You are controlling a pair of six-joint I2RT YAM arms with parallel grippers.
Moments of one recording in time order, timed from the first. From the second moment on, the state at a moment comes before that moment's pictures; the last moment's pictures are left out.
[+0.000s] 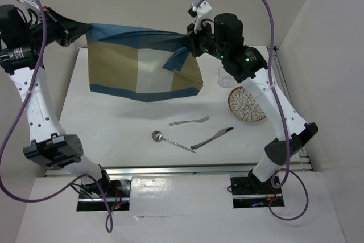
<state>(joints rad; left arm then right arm) 0.43 1.56 2.06 -0.66 0.99 -0.81 0.60 1.60 1.98 -0.56 -0.10 -0.08</state>
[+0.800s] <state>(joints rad) 0.30 1.96 2.16 -0.68 0.90 -0.73 0.37 2.01 2.23 -0.54 -0.36 -0.12</state>
